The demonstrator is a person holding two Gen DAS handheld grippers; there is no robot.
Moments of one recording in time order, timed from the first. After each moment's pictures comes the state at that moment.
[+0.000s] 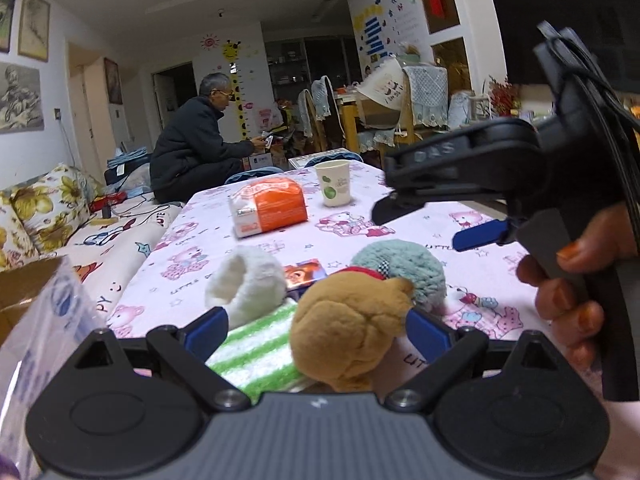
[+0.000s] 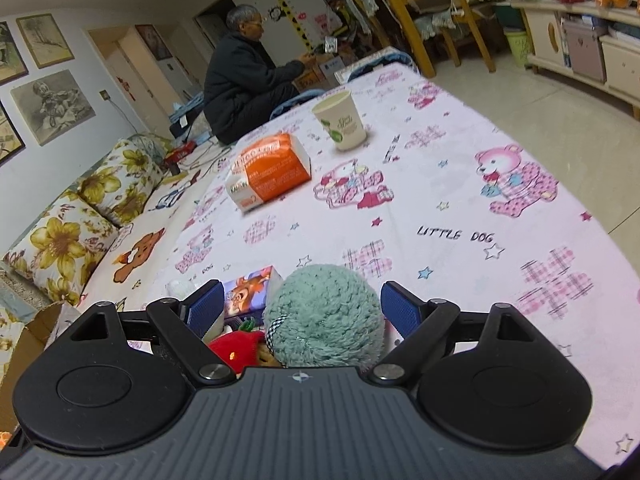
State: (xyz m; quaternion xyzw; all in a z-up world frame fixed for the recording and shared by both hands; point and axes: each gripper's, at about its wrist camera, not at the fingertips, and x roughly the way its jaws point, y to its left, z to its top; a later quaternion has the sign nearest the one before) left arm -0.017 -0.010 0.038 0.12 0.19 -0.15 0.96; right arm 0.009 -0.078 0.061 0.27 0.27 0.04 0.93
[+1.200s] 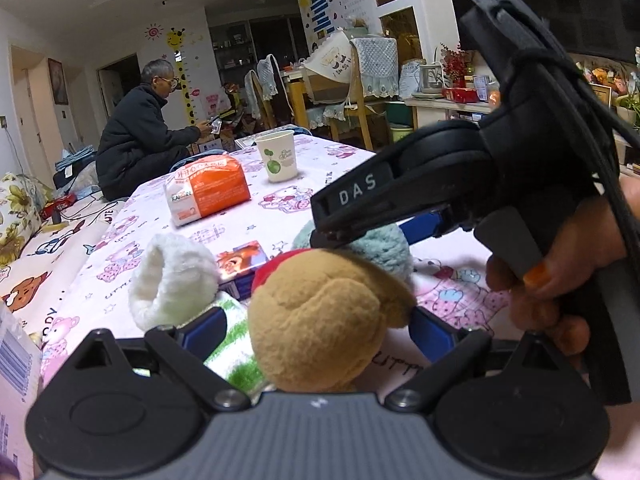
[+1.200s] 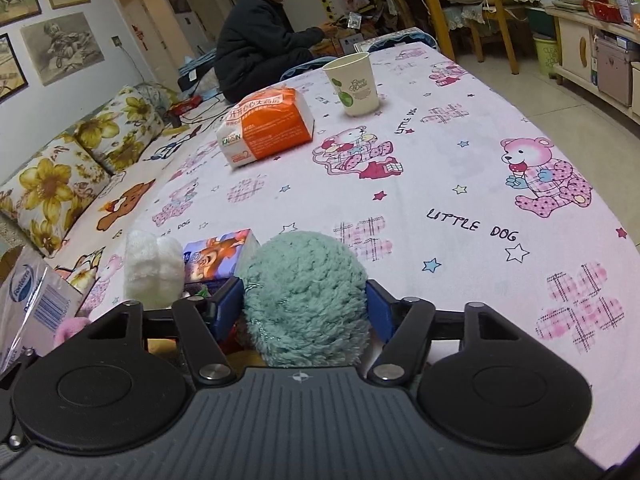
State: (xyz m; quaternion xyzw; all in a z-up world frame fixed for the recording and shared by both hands) left arm 0.006 -0.037 0.020 0.16 0.22 -0.22 0.94; right arm 0.018 -0.079 0.050 0.20 0.31 0.06 0.93
